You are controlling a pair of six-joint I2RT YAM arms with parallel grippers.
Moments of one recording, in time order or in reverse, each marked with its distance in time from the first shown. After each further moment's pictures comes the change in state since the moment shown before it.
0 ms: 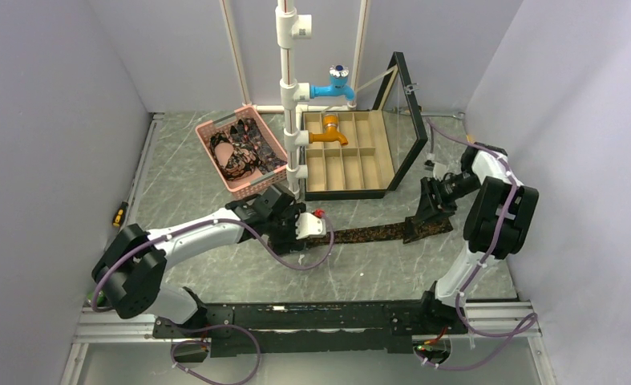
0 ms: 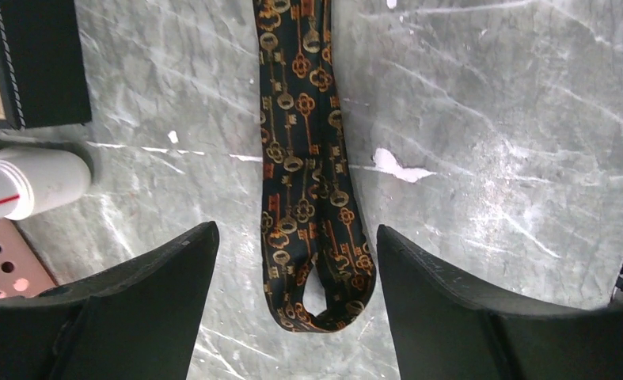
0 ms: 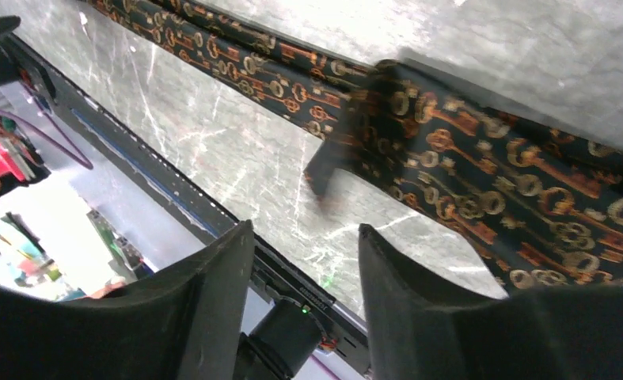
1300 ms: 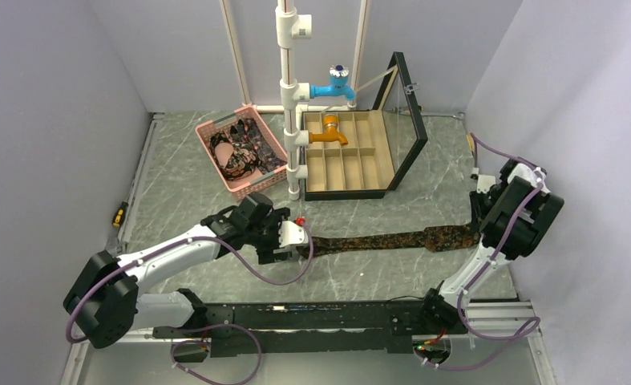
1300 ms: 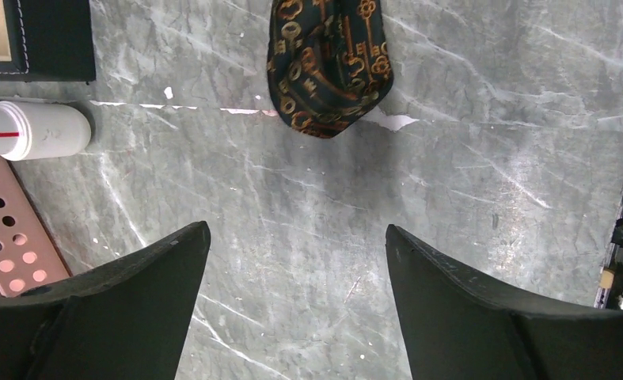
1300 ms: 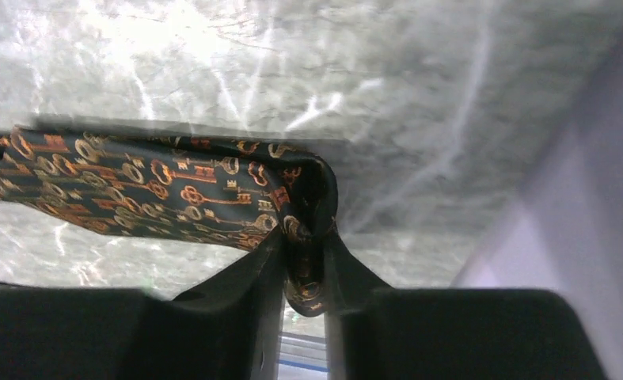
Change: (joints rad) left arm 0.067 -0.217 -0.195 0.047 0.055 0.053; right arm -0.303 0.099 0.018 0.262 0.423 -0.049
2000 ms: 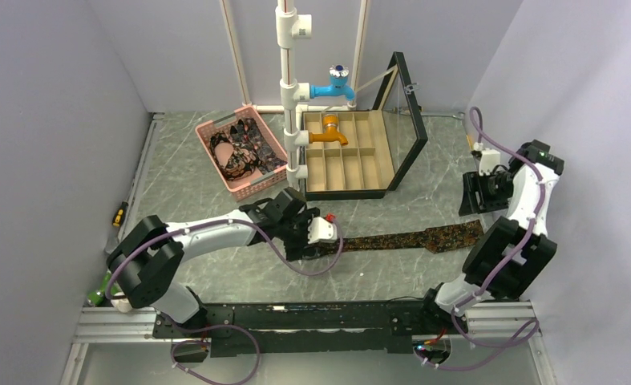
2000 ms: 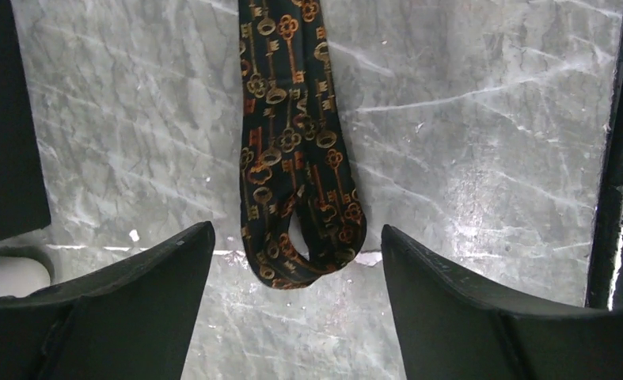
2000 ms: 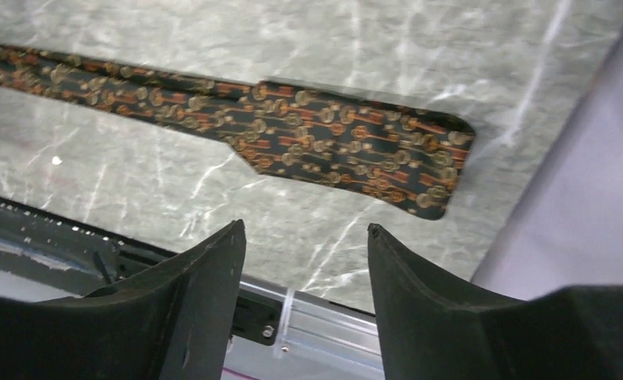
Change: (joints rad) left arm -0.134 0.311 0.192 0.093 0.045 -0.090; right arm 0.021 -0.369 0.059 -0.217 -0.218 -0.097
